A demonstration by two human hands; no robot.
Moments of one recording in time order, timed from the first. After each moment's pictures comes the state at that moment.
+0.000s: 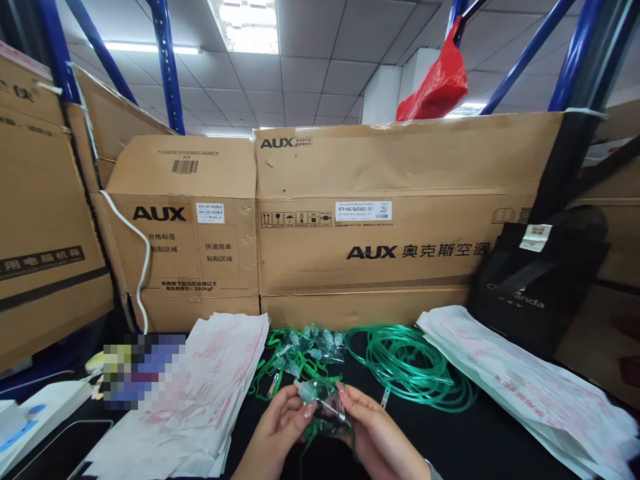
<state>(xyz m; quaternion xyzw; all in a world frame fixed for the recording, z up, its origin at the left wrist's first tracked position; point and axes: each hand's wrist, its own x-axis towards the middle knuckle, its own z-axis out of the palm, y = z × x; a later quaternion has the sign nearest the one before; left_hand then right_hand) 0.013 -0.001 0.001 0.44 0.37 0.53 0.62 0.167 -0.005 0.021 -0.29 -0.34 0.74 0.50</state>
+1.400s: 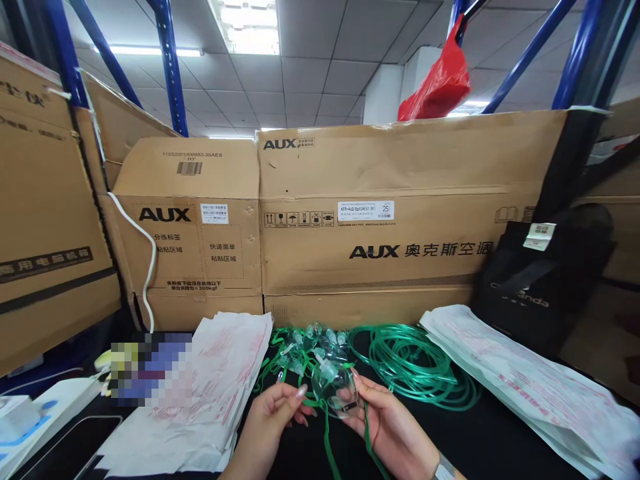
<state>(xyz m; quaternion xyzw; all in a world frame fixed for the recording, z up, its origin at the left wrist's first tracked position) -0.003 0.011 0.006 0.52 0.42 0.50 0.55 0.179 0.000 0.031 -0.32 -0.23 0.75 0.54</state>
